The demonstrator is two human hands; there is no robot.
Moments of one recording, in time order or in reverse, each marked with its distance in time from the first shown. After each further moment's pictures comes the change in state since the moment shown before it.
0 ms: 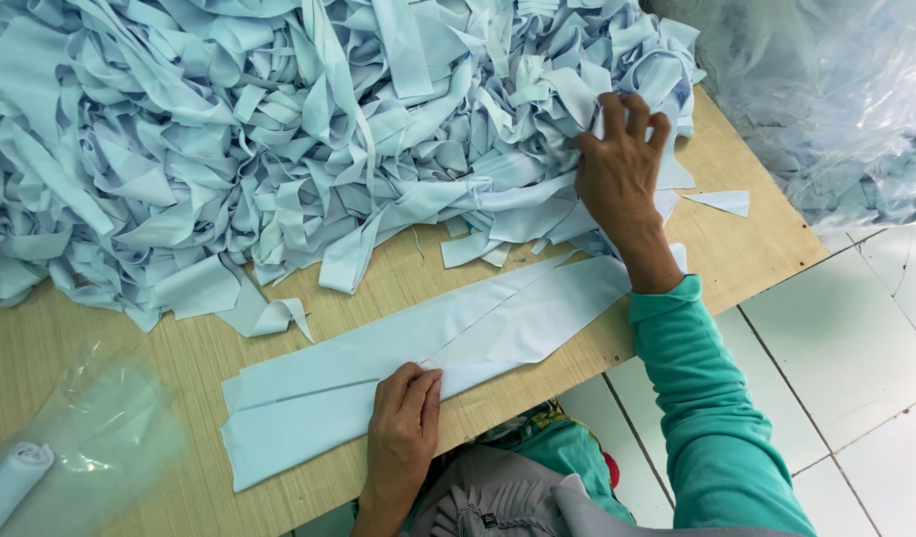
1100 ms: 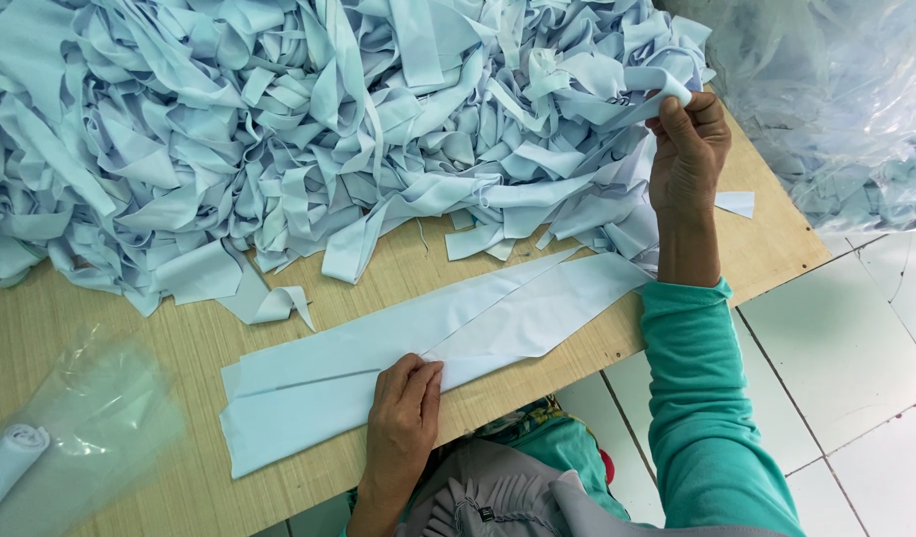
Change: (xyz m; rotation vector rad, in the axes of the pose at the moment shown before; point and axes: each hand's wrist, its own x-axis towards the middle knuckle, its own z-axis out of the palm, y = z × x) left_hand -0.002 -0.002 0.001 -0.004 0.013 -0.001; right_hand -0.007 0.045 0.004 1.878 0.300 0.786
